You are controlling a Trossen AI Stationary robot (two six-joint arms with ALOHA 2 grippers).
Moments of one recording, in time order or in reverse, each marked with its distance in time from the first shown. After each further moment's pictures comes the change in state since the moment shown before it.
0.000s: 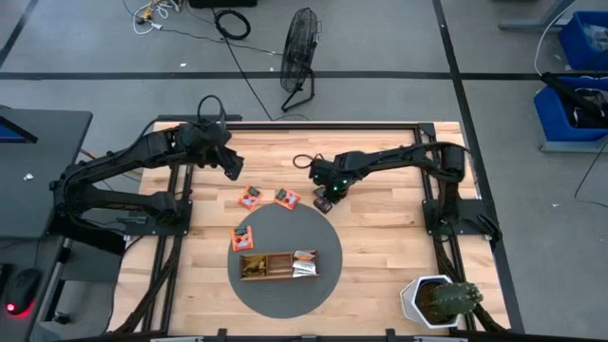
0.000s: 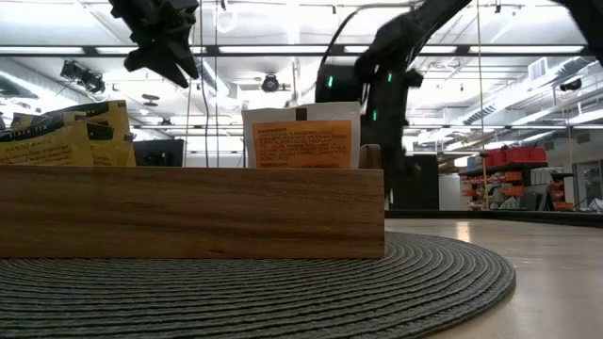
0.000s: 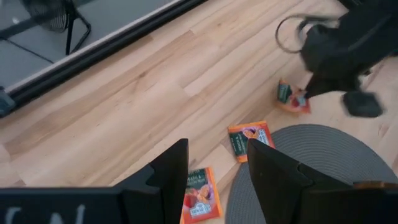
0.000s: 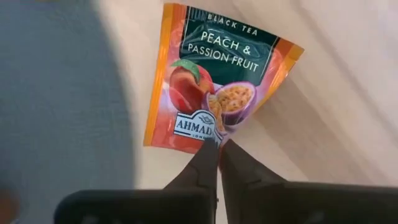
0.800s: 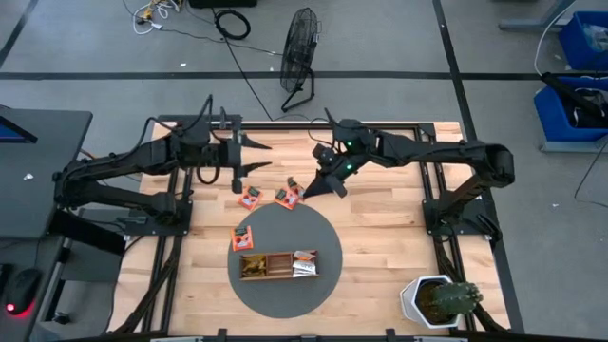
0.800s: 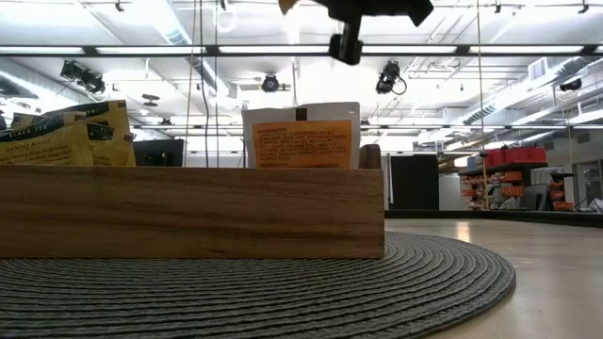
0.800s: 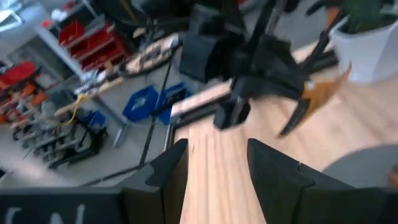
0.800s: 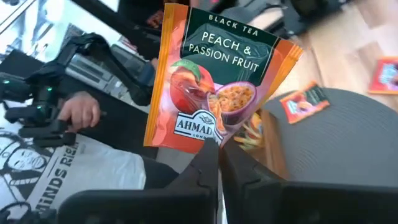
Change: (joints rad) left arm -0.161 0.012 0.001 0.614 0.197 0.970; right arm 0.010 -0.377 0.016 0.551 -0.603 0.069
